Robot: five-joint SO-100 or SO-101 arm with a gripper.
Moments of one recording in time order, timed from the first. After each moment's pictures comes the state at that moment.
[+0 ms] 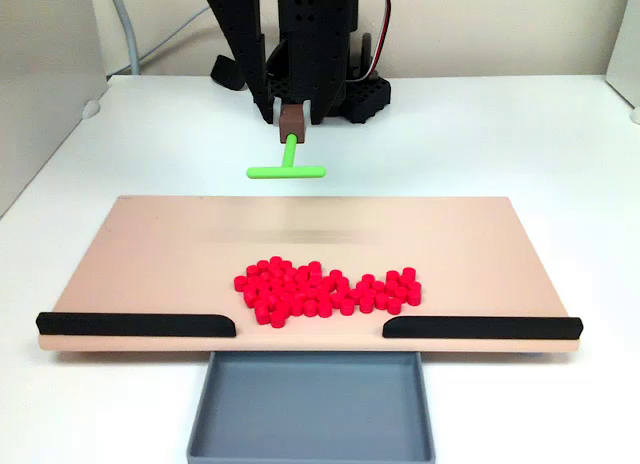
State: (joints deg) arm 5.4 97.2 95.5 87.9 -91.4
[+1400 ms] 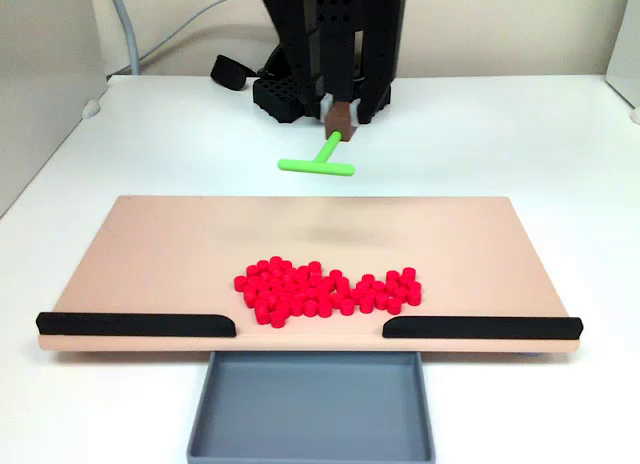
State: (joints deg) arm -3.6 96.2 92.8 87.9 -64.8
